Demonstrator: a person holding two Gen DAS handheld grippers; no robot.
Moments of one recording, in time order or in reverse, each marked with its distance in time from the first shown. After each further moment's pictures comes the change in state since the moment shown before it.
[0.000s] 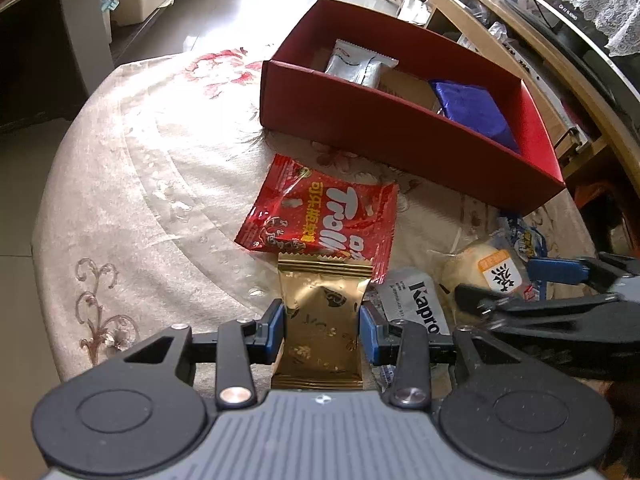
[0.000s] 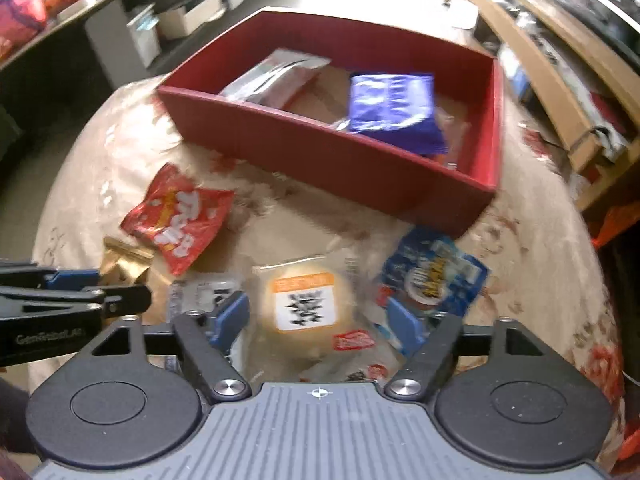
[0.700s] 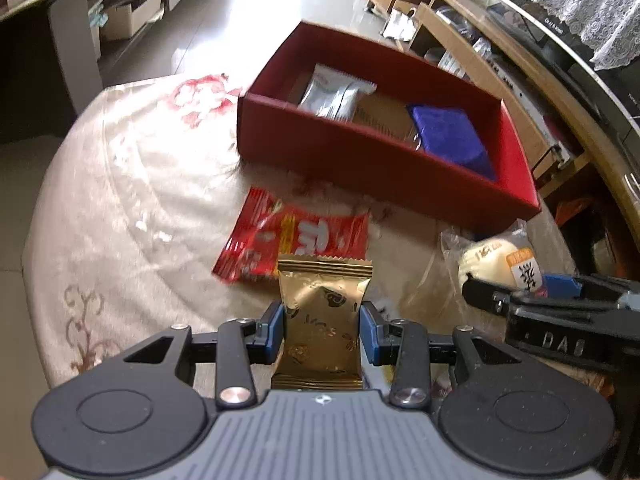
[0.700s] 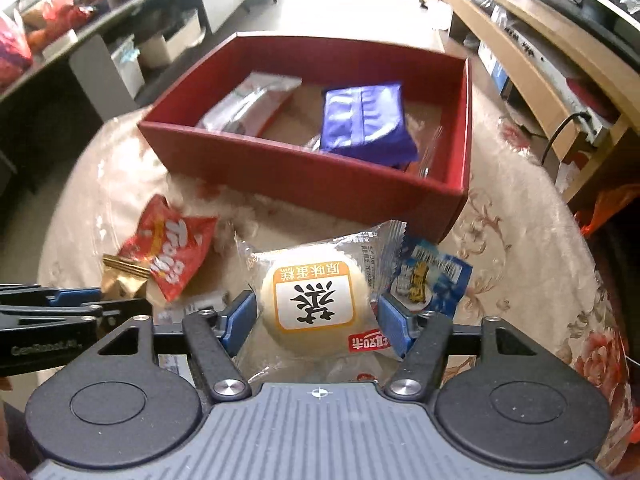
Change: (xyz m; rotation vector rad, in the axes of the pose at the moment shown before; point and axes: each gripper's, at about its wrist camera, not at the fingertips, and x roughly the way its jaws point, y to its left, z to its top) left arm -0.014 -0.014 0.019 0.005 -0.050 -0.039; right arm -0.021 -0.022 -0.002 0.127 -0.086 0.010
